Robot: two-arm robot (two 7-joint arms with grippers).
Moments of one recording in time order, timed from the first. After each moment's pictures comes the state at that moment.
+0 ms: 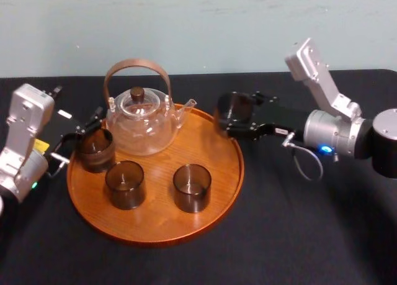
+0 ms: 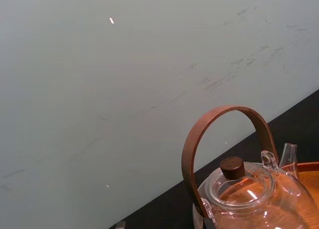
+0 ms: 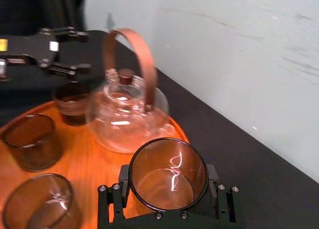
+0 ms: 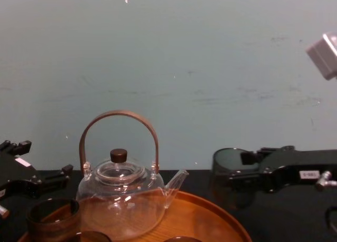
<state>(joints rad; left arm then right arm) -0.20 0.60 0.45 -1.41 -0.25 -0.12 0.03 0.44 0.46 -0.50 -1.34 0.33 0.19 0.60</state>
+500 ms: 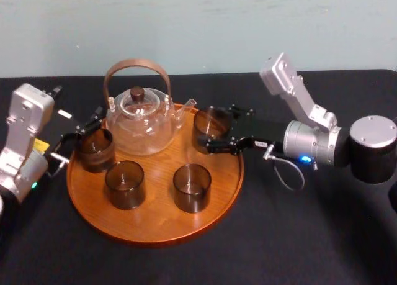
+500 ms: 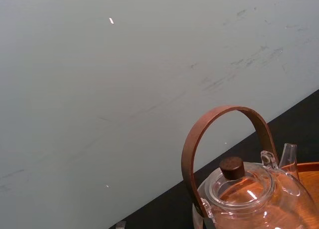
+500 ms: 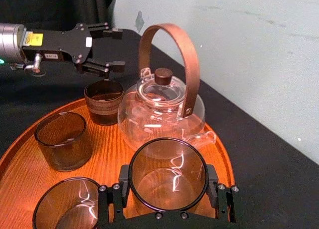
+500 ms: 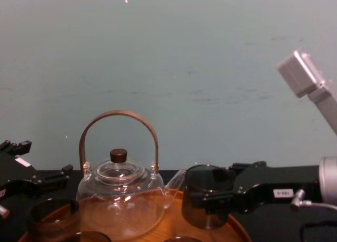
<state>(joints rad) -0.20 0.60 0.45 -1.41 -0.25 -0.12 0.03 0.48 0.43 -0.58 -1.28 0.34 0.14 0.65</state>
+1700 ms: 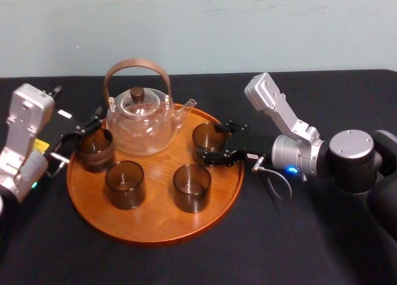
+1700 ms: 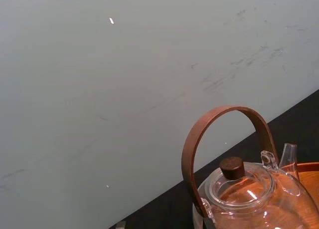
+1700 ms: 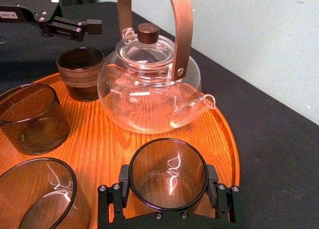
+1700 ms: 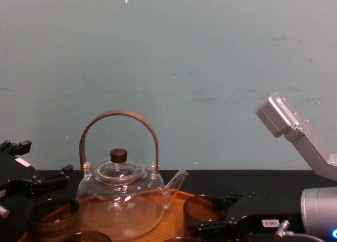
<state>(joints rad) -0.20 0.60 0.45 -1.41 -0.25 -0.12 0.03 0.52 0.35 -0.61 -1.08 0.29 0.09 0.62</state>
